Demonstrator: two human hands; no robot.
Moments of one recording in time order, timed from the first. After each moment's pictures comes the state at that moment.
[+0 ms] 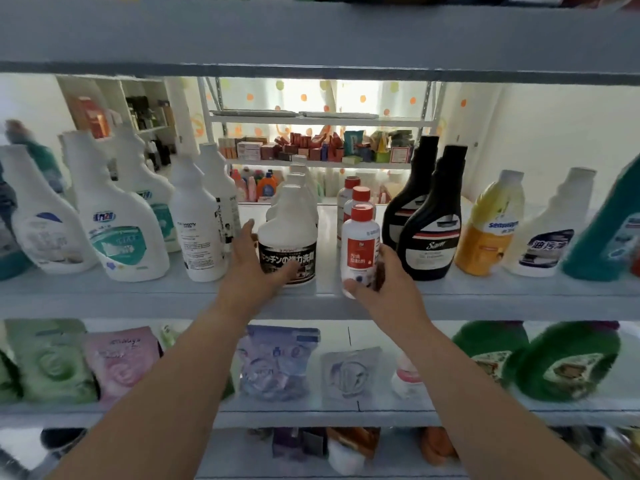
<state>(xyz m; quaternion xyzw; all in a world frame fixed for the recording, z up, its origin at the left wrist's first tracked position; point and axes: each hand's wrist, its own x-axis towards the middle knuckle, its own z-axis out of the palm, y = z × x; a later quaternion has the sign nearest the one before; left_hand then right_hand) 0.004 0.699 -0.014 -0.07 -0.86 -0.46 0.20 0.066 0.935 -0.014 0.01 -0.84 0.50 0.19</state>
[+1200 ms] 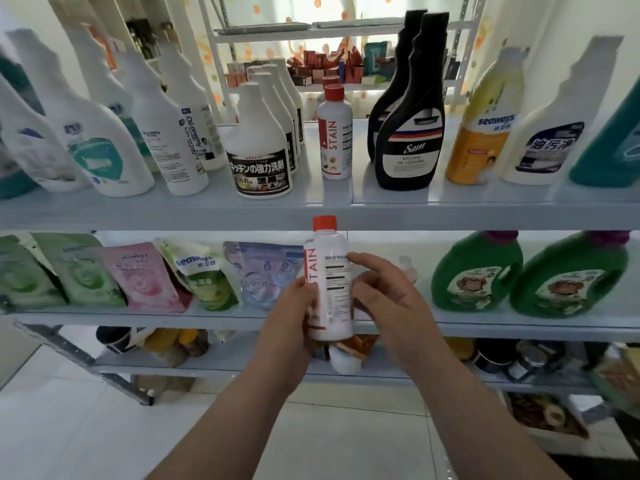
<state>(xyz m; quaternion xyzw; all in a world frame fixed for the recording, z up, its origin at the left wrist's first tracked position) 0.207 0.809 -0.082 0.09 -0.55 -0.83 -0.10 0.200 0.966 -0.091 0.08 -0.65 0.75 0.03</state>
